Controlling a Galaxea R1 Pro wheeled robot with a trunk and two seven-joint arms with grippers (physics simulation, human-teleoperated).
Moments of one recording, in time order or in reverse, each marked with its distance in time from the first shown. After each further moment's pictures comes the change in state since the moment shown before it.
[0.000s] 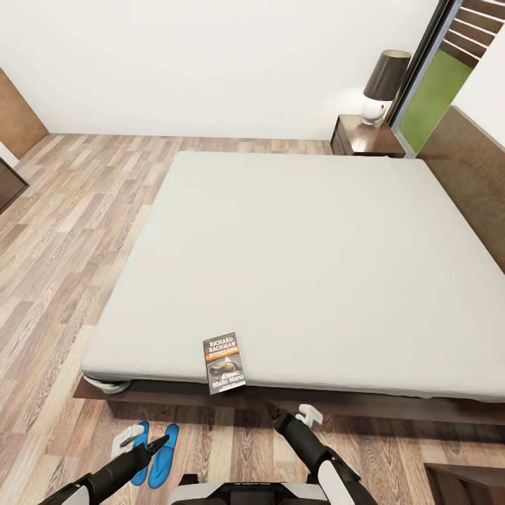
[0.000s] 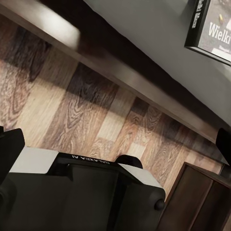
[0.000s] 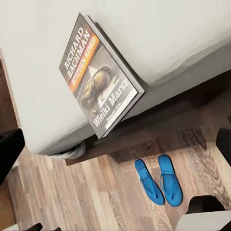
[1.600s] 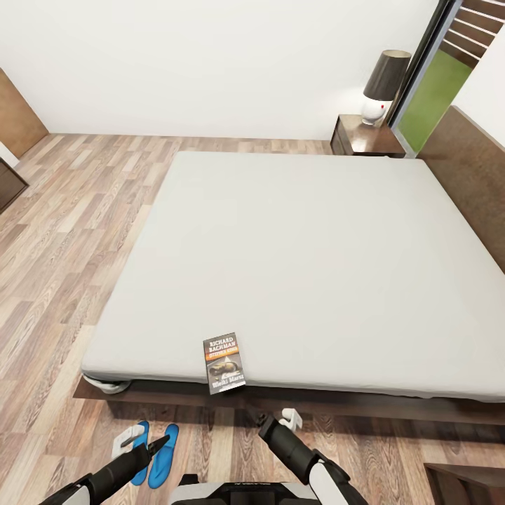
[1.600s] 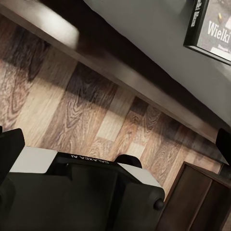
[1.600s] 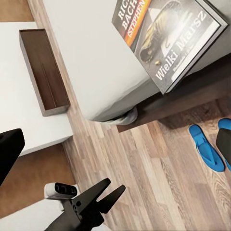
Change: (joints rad) left arm 0.000 -0.002 -0.001 0.000 0.000 0.000 -0.001; right arm 0.001 -0.007 0.148 0.005 -0.178 0.136 0.122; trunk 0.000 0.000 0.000
